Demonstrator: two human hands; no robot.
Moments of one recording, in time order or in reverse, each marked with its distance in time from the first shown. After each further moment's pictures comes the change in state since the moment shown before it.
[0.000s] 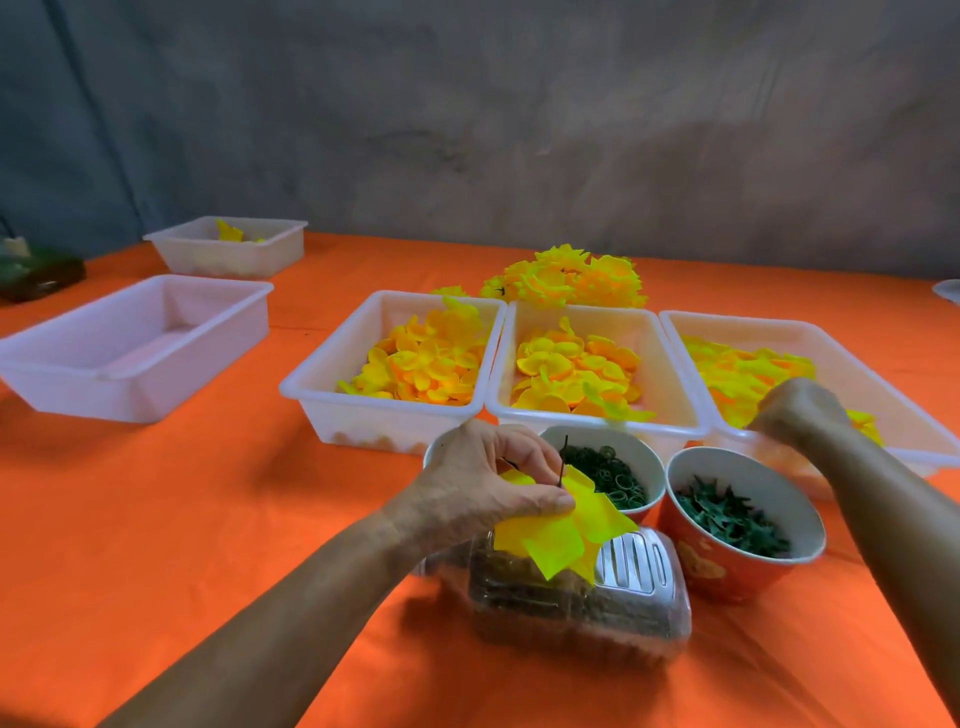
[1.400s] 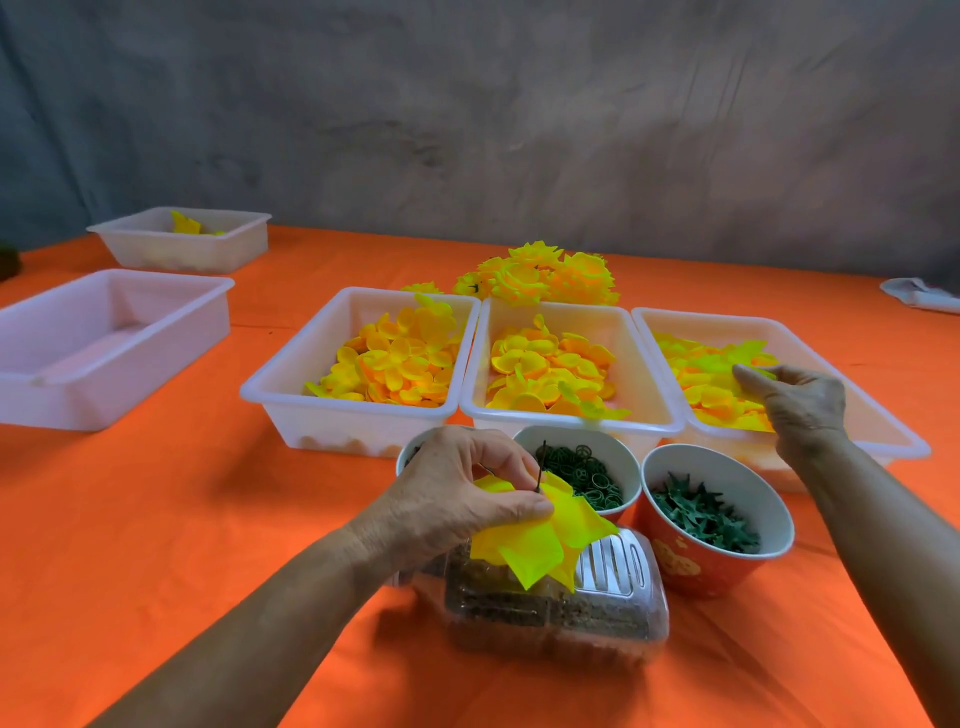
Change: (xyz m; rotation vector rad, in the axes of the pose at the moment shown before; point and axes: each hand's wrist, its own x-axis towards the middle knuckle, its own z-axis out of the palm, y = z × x) left_hand 0.001 -0.009 0.002 -0.005 0.002 0.052; right_hand -0.007 0.018 0.001 0.996 0.204 -0.087
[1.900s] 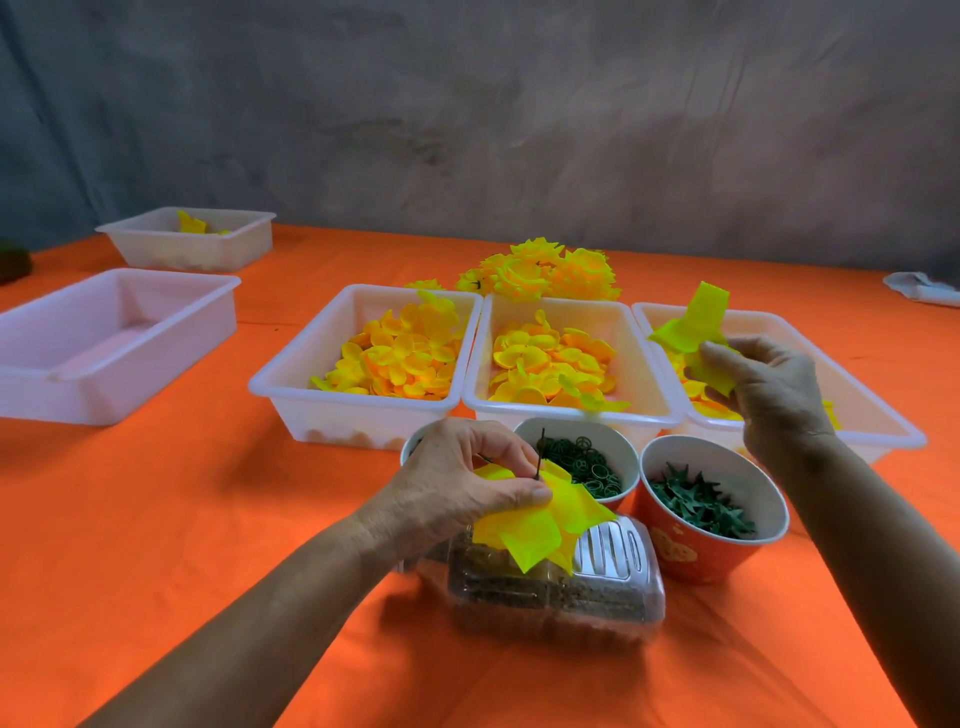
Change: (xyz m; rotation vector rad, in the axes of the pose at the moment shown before) left_hand -0.002 0.000 0.001 -0.032 0.021 -0.024; right_hand -0.072 -0.061 0.017 0.240 -0.224 -0.045
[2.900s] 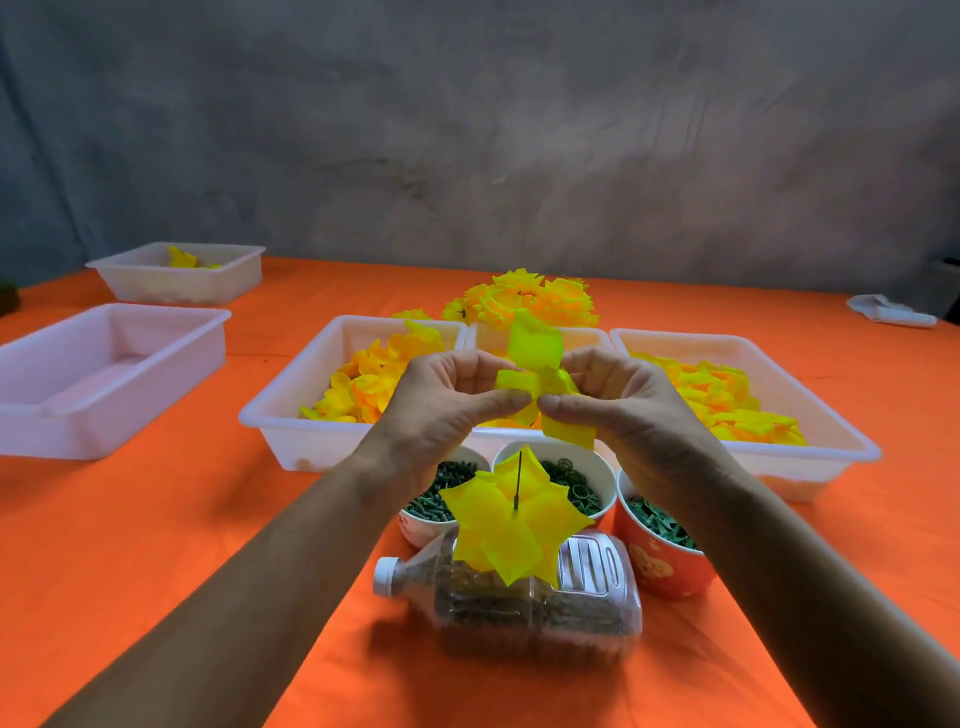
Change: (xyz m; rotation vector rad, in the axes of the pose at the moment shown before) left_hand 0.033 0.047 -0.013 -0.334 0.129 0.000; right_hand -0.081 -0.061 0.062 0.211 -0.605 -0.031
